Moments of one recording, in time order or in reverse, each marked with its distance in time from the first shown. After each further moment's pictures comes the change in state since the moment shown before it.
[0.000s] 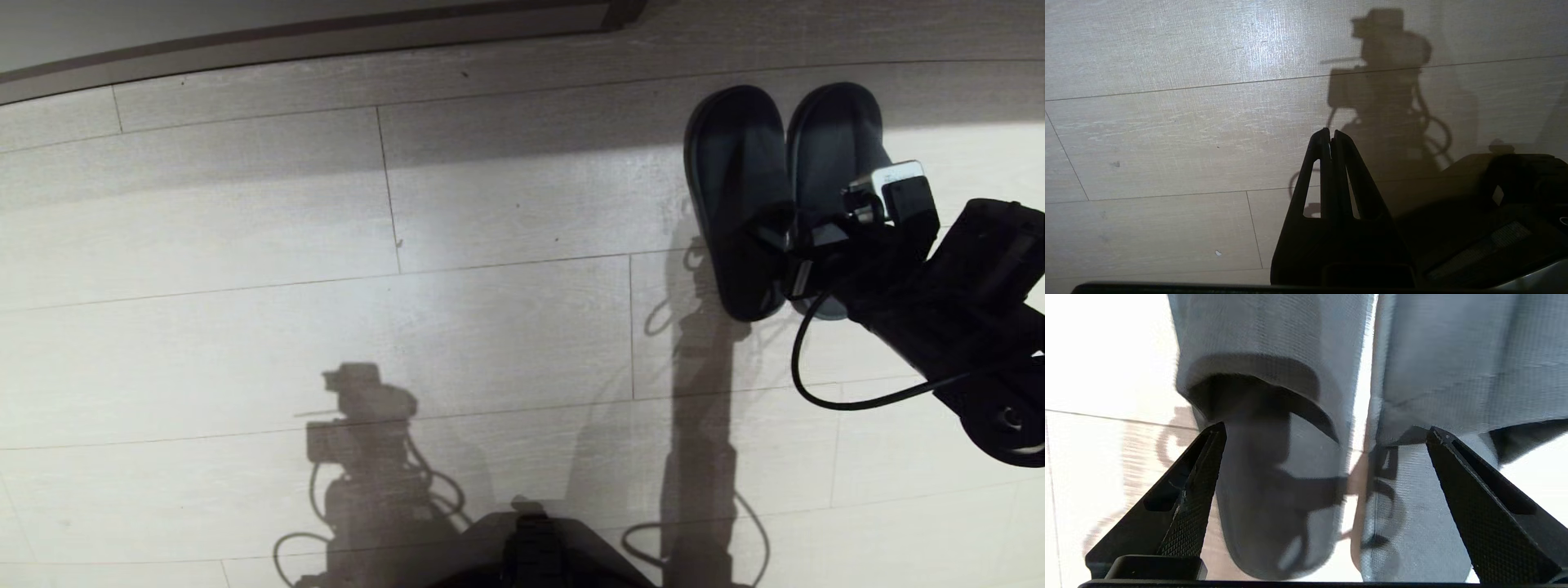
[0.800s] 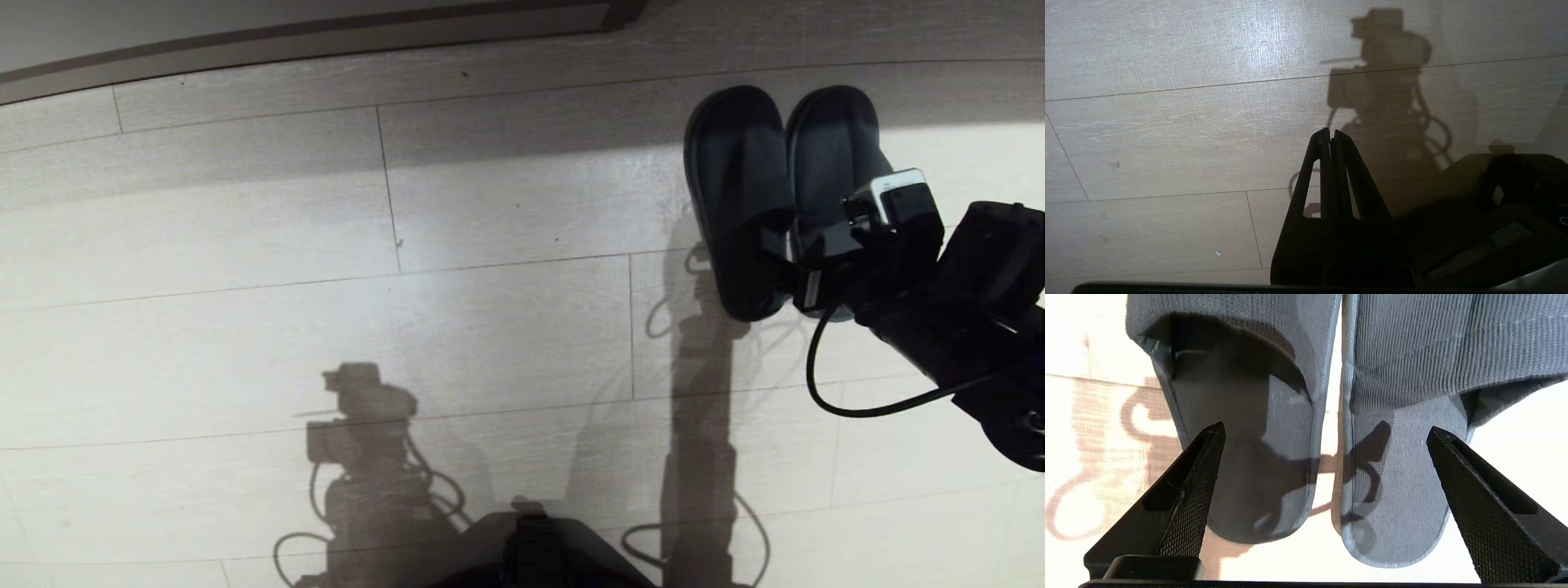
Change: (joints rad) left arm 0.000 0.000 0.000 0.000 0.000 0.000; right arm 0.001 -0.044 0.017 0.105 -0.084 -0.034
